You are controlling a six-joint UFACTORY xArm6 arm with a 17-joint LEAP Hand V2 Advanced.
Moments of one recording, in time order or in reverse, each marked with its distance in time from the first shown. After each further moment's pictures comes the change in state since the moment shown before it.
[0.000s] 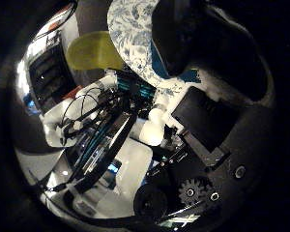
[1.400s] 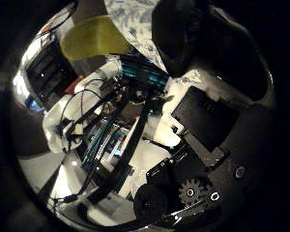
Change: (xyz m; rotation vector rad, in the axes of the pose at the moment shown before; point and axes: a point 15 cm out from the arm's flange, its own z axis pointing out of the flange) arm -0.080 -0.045 -0.011 0.129 -0.131 -0.137
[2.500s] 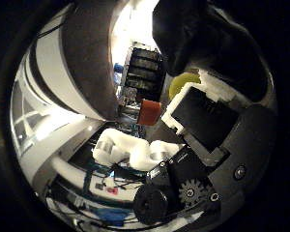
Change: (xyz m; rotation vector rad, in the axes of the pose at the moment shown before) arm -0.096 -0.224 -0.087 0.876 -0.622 -0.487
